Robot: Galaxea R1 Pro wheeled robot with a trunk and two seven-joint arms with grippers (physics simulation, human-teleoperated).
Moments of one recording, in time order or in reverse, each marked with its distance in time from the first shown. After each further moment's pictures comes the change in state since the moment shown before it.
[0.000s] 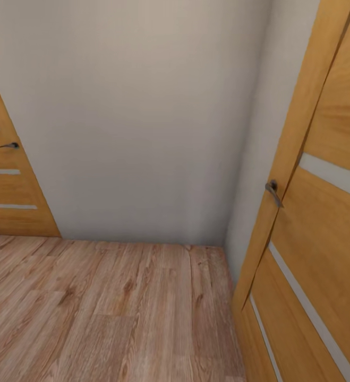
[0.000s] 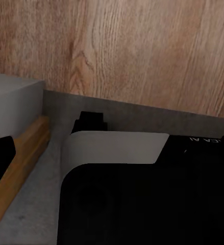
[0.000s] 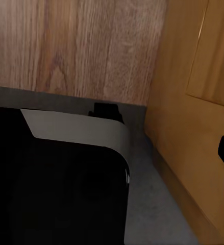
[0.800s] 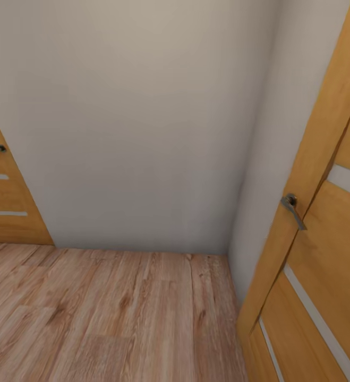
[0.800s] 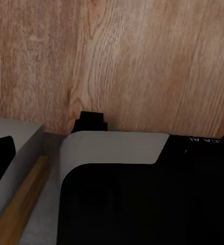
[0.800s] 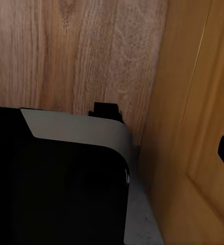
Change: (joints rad) left arm 0.000 0.000 0.000 0.000 0.002 0.000 0.001; right arm 0.001 0.000 0.000 0.000 0.000 0.000 0.000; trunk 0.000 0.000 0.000
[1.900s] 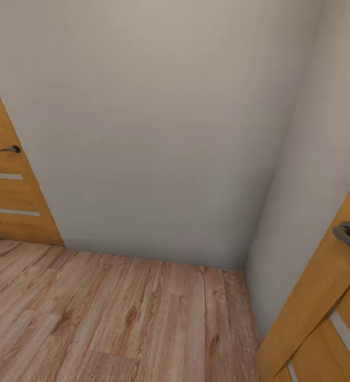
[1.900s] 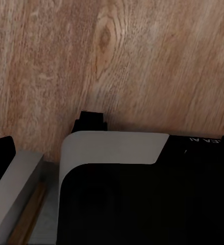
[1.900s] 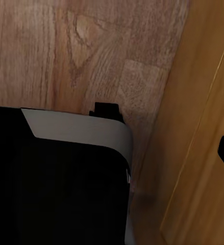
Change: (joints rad) left arm 0.000 0.000 0.001 0.000 0.002 0.000 0.000; right arm 0.000 0.001 0.000 0.000 0.000 0.000 0.000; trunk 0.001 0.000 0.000
